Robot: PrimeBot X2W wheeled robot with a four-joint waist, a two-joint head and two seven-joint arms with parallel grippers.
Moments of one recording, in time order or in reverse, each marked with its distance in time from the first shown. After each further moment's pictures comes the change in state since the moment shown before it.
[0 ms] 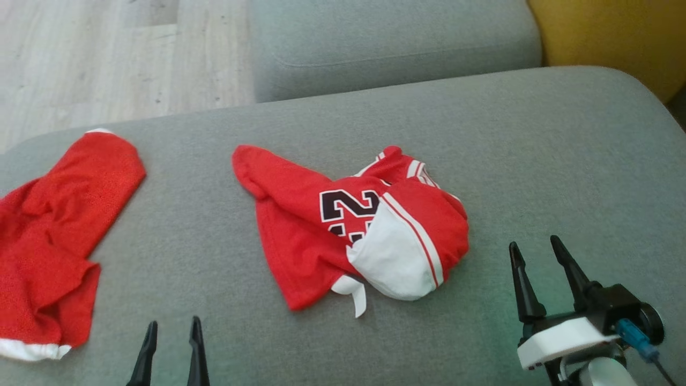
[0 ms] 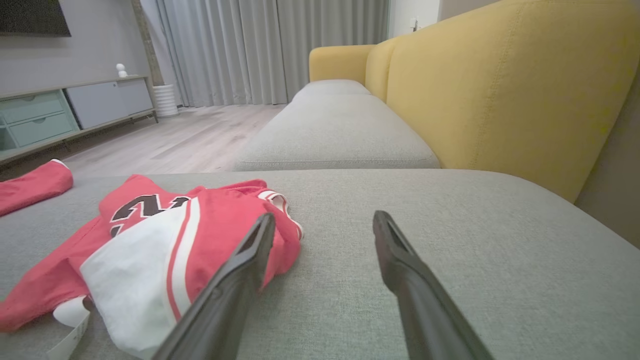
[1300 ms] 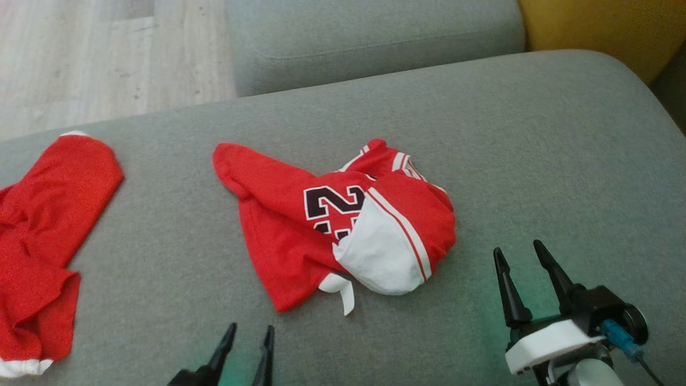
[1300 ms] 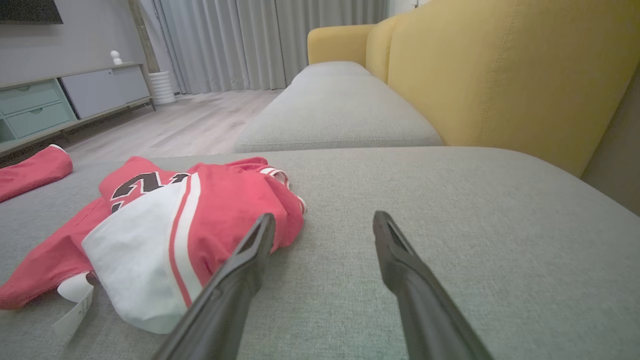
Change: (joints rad) left arm -0.102 -0.047 -0.132 0.215 0.016 -0.134 0.027; right arm -0.005 0.003 0.046 0.028 0.007 0.000 0.000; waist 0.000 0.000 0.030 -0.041
